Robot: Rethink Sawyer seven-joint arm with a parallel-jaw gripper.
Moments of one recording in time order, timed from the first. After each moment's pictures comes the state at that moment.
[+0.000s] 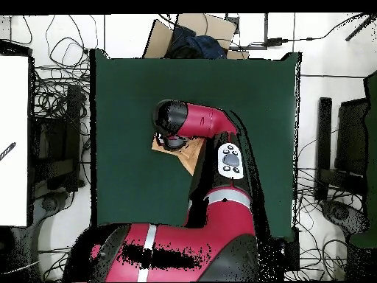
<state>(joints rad) -0.14 -0.36 0.00 1.32 0.02 0.91 1.38</state>
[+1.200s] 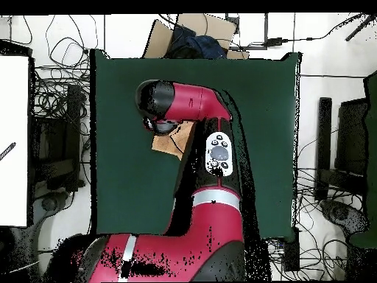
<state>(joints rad) -0.08 -0.40 0.00 1.20 0.04 1.00 1.38</state>
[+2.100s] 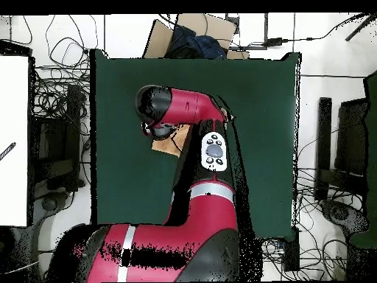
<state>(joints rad) -0.07 -0.33 0.00 1.20 0.05 1.00 1.38</state>
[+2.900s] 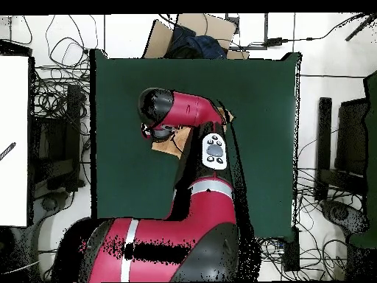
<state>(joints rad) -0.08 -0.30 0.00 1.20 0.10 1.00 1.38</state>
